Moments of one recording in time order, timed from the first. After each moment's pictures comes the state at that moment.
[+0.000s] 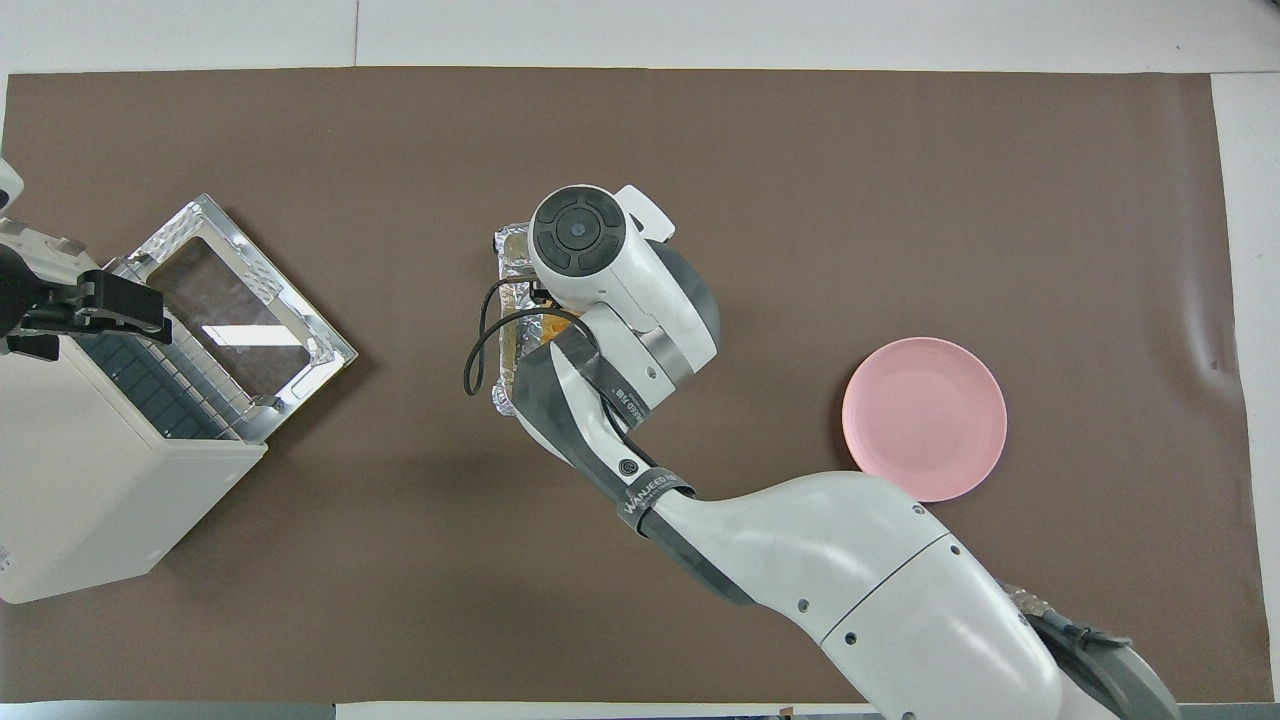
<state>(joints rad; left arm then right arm) -0.03 -0.03 -0.03 -1.65 -0.01 1.54 -0.11 0.58 0.79 0.07 -1.20 -0.10 2.07 0.67</state>
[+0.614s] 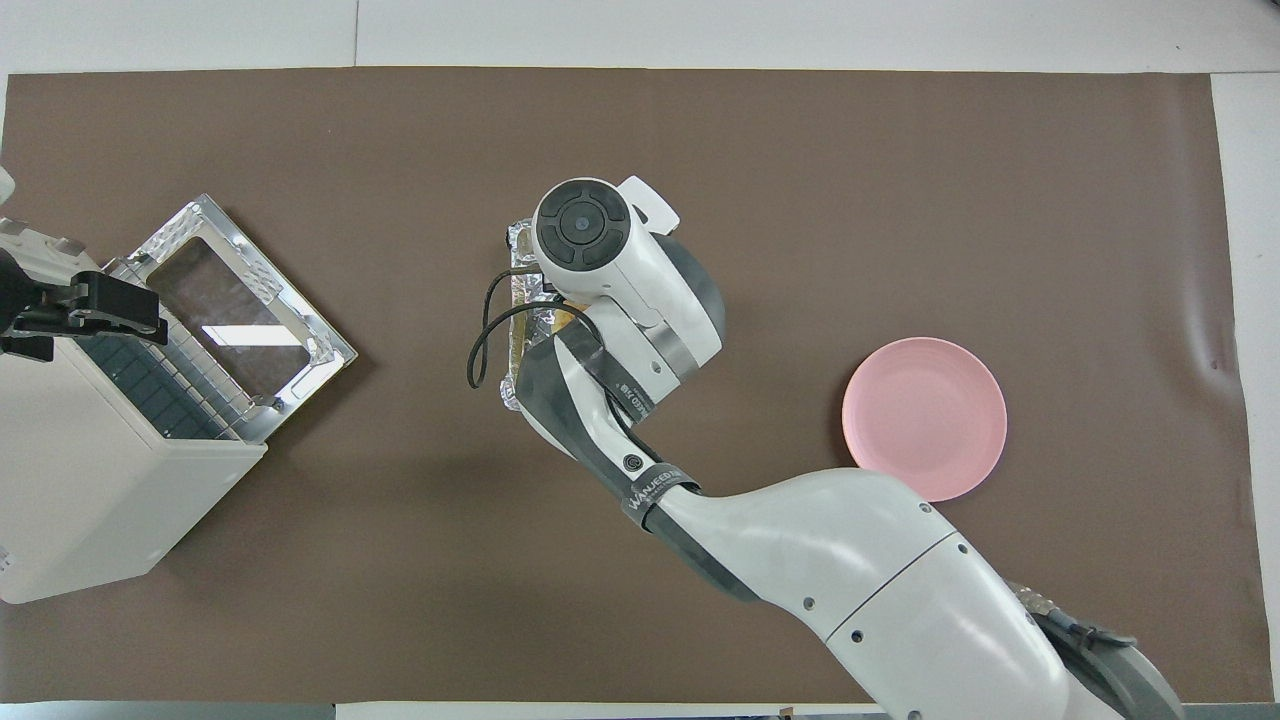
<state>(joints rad) -0.03 -0.04 -0.02 -1.65 -0.01 1.54 -0.11 0.57 0.79 0.06 -1.19 -0.11 2.07 0.67</state>
